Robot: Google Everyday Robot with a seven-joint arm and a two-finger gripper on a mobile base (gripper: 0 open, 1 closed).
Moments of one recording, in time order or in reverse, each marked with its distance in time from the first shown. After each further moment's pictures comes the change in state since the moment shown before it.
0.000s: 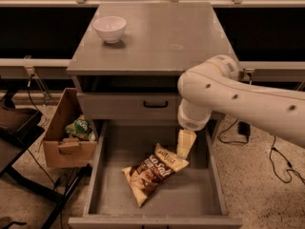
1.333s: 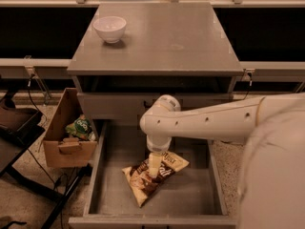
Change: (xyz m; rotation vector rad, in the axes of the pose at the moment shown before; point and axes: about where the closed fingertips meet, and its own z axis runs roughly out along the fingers) arm -0.080 0.043 0.172 -0.087 0.037 -0.047
